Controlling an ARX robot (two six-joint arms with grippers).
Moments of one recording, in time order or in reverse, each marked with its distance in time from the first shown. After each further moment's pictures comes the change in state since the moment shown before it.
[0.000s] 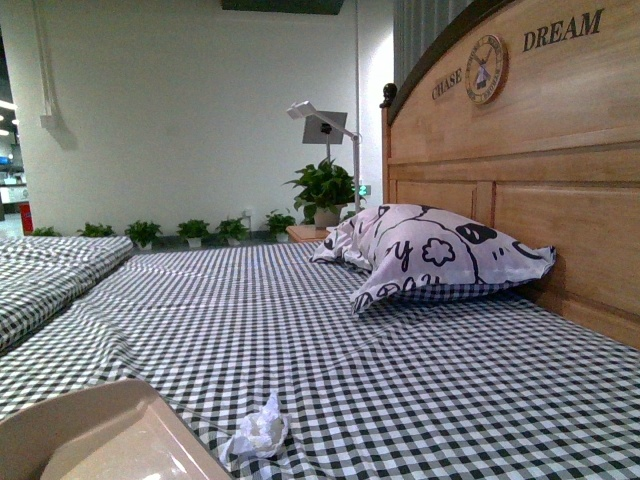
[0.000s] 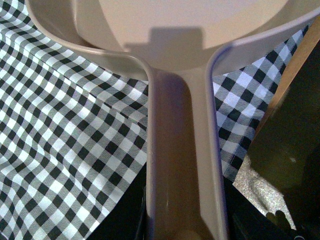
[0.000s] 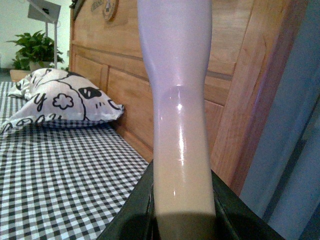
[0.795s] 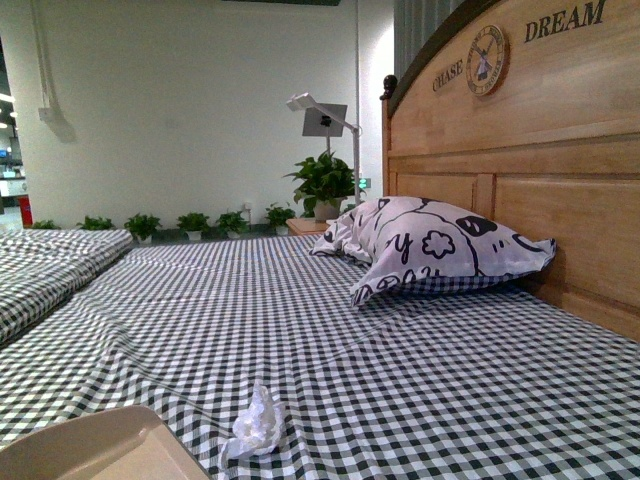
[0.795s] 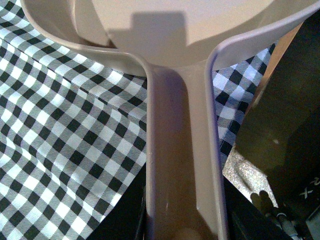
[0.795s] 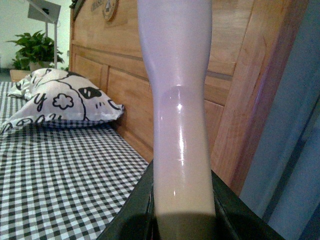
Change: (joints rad) left arm 0.001 0.063 0.045 -0.098 -0.024 0.048; right arm 0.000 0.000 0.000 0.000 0.000 0.000
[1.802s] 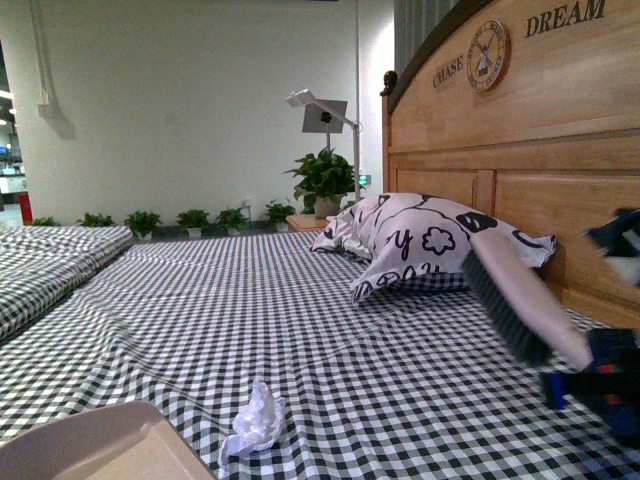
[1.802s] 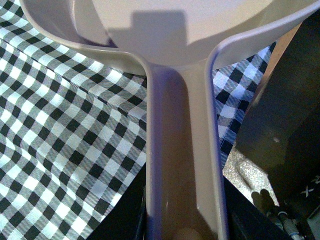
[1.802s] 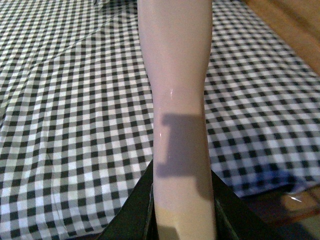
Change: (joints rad) left arm 0.000 0.001 0.000 0.000 -0.002 0.006; right arm -0.244 0.961 0.535 -0.401 -0.750 0.547
